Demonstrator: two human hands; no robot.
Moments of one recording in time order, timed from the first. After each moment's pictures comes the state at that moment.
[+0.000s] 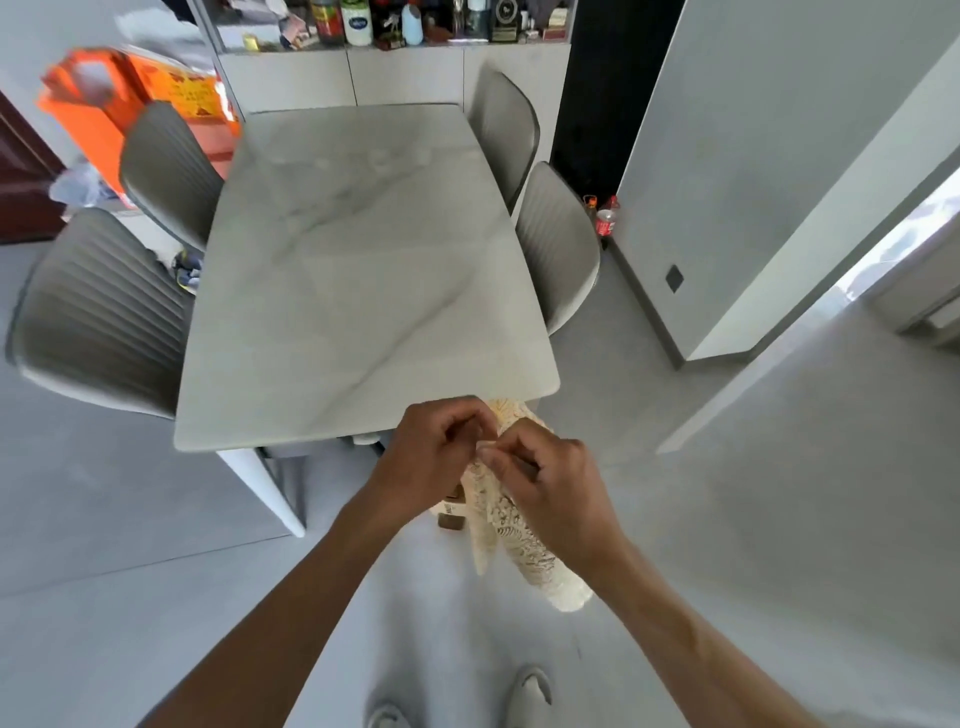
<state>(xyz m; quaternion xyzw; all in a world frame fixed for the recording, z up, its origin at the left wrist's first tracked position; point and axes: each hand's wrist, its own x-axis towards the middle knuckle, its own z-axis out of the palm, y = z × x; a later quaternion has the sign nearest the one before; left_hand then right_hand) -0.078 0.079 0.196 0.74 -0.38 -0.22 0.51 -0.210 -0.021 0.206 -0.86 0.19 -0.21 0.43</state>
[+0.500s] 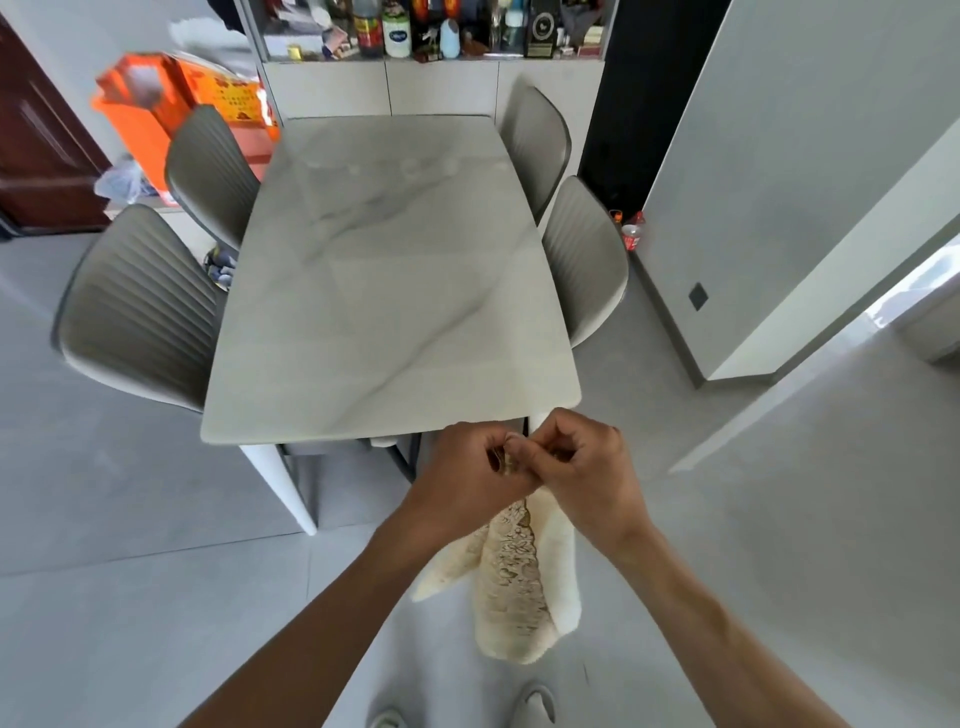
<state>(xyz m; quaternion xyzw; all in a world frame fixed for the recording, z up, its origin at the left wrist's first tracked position) -0.093 0.088 0.202 0.76 -0.34 -0.24 0.50 -0.186 -0.034 0.206 -0.79 0.21 -0.22 0.53</state>
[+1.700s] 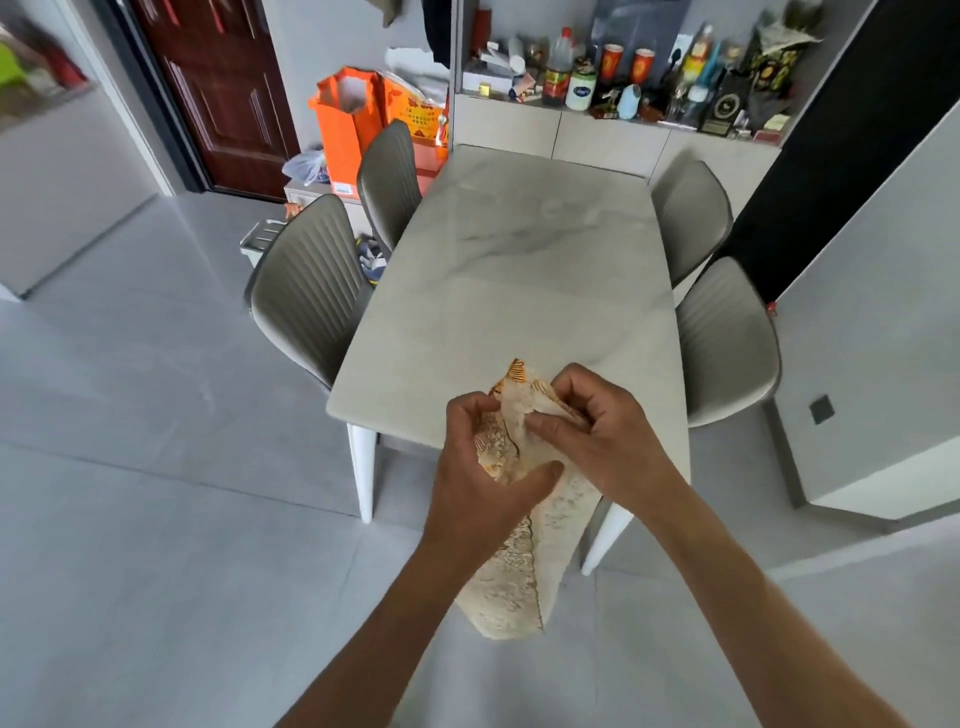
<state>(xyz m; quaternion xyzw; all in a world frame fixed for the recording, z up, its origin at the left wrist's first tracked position) -0.048 0.187 0.218 0.73 -0.12 -0.03 0.67 -0.054 0.028 0.257 -0.85 0.00 -0.09 0.53</state>
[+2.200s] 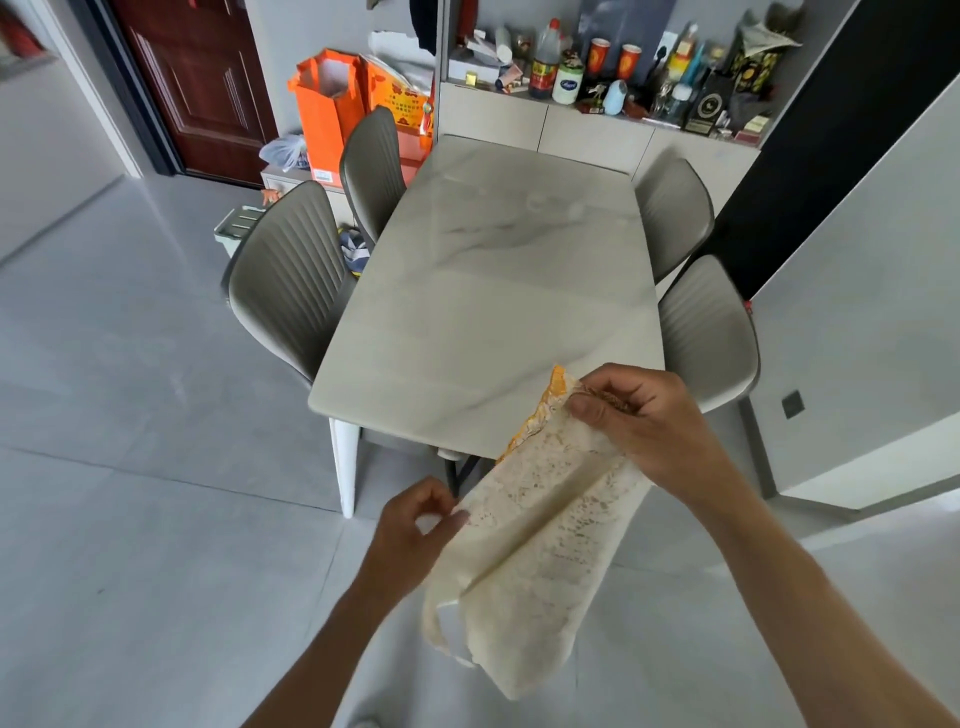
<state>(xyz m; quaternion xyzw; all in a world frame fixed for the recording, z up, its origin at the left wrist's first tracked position) -0.042 0.240 0.121 0.79 -0.12 -0.12 0.58 -0.064 0.001 0.283 -0.83 0.01 -0.06 0.55</state>
